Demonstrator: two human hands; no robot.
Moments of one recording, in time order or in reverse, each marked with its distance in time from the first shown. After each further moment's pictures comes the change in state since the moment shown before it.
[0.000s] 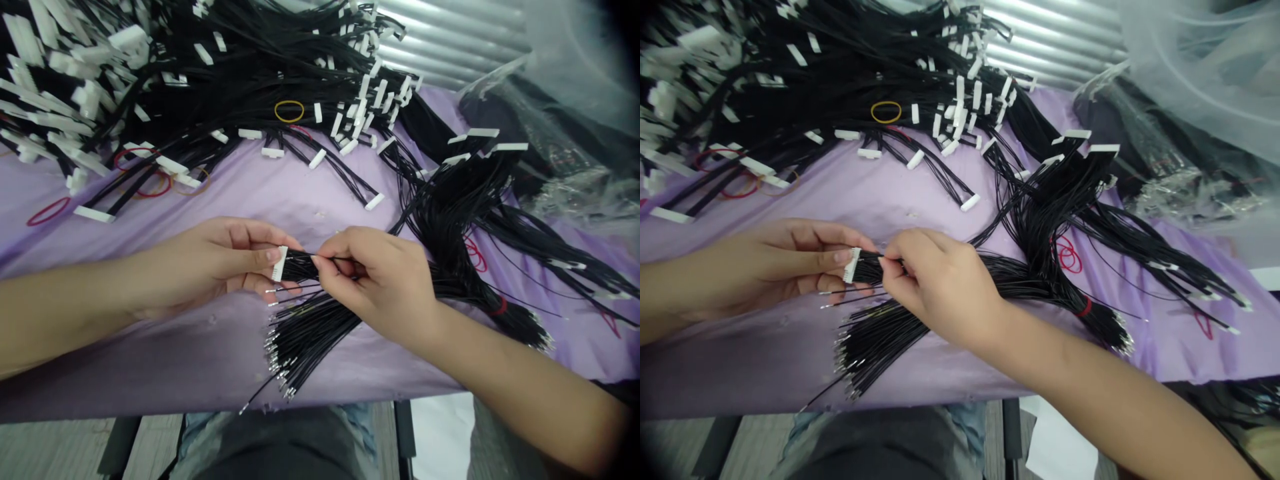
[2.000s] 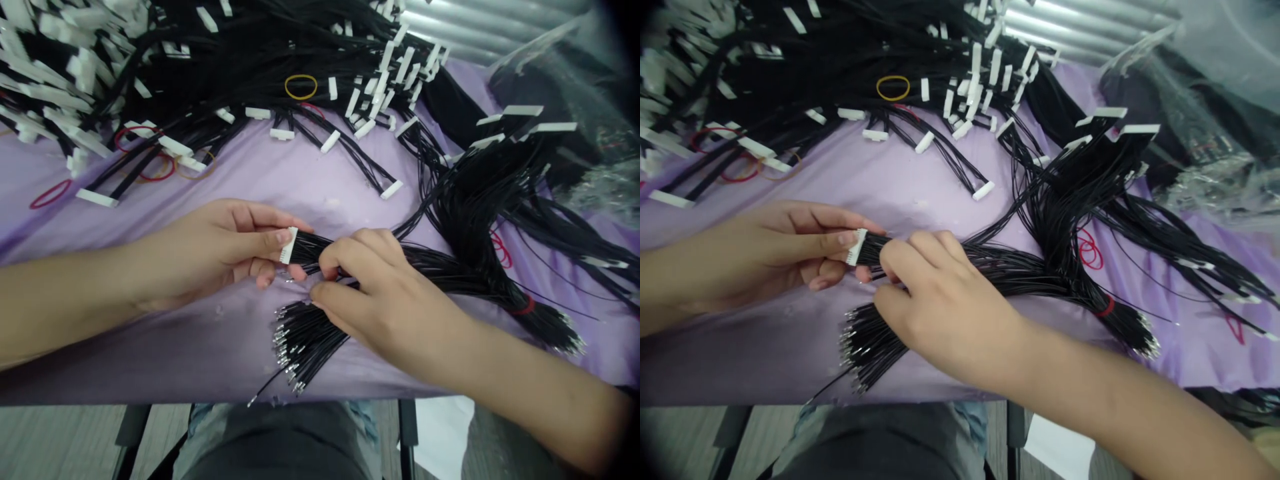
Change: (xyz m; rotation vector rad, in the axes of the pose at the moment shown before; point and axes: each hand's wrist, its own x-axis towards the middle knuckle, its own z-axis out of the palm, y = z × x) left_hand 0.004 -0.005 -0.004 -0.006 0.007 0.047; right_hand -0.008 -0.013 -0.009 -0.173 -0.397 -0.199
